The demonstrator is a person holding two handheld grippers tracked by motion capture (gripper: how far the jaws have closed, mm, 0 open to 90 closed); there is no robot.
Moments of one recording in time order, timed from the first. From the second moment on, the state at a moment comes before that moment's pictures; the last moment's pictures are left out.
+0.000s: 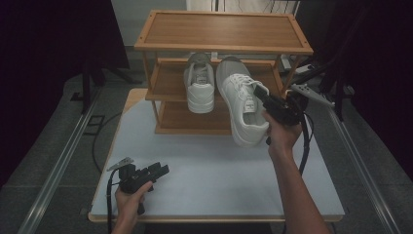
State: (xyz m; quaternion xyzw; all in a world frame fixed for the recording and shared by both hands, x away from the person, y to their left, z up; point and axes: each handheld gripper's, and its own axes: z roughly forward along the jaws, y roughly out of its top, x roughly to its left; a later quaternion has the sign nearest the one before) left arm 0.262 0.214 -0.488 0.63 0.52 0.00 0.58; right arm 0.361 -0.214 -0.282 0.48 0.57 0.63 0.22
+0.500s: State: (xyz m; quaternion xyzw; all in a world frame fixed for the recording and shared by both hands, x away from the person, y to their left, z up) left arm 0.262 0.221 -0.487 0.62 0.52 0.00 0.59; right arm 0.407 -0.185 -0.277 0.52 0.55 0.61 0.23
